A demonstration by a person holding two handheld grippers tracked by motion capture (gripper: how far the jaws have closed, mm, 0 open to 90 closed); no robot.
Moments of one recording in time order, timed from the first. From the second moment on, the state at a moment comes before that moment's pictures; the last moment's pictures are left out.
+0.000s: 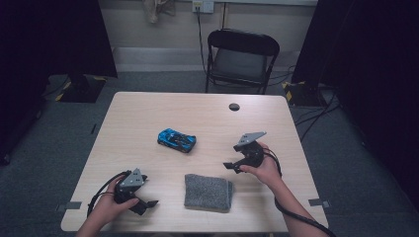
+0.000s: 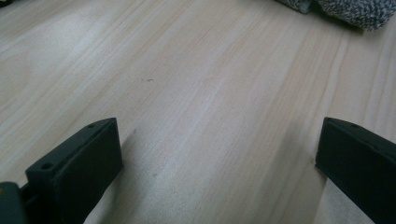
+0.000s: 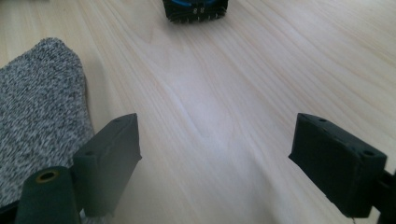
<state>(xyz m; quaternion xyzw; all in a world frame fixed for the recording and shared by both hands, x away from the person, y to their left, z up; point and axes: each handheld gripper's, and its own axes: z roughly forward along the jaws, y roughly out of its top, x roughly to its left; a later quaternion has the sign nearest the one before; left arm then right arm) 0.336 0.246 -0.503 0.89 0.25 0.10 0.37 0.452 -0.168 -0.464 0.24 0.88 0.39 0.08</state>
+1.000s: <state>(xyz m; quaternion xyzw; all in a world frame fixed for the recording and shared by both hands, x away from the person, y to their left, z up) 0.336 0.246 -0.503 0.89 0.25 0.10 0.37 0.493 -0.087 -0.459 0.22 0.89 0.39 0.09</state>
